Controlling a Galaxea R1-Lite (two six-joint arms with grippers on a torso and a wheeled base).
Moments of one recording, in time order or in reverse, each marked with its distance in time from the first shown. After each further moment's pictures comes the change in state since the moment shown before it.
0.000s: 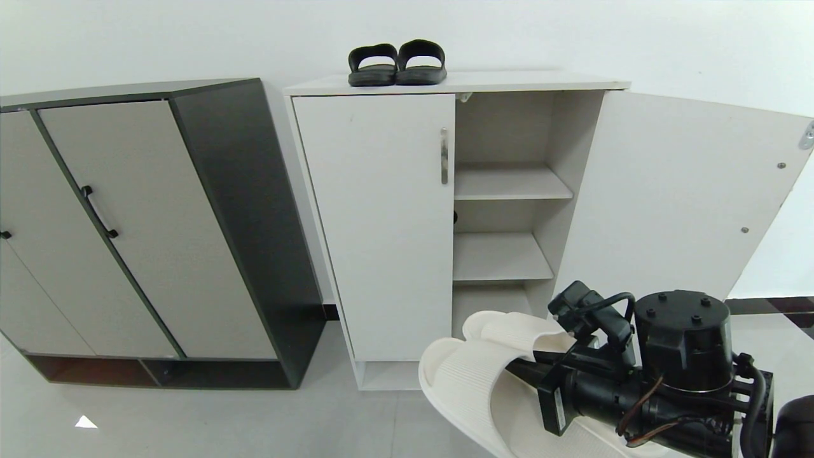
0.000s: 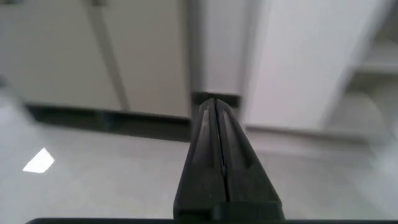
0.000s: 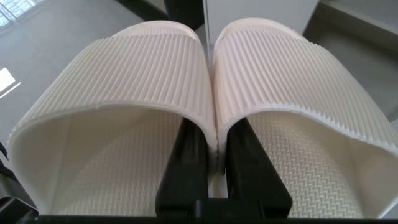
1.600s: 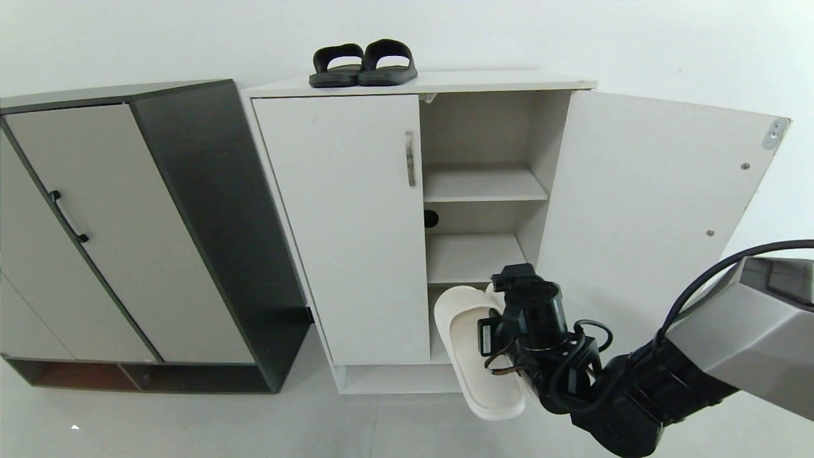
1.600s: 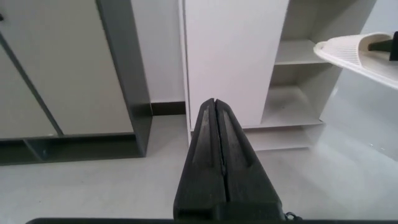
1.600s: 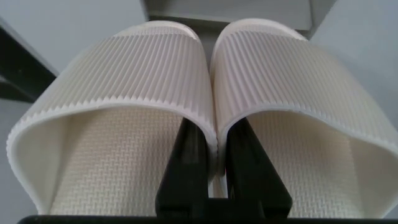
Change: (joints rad) left arm 0.002 0.002 0.077 -0.101 -0.284 0.028; right arm 0.005 0.426 -0.388 -0.028 -0.594 0.169
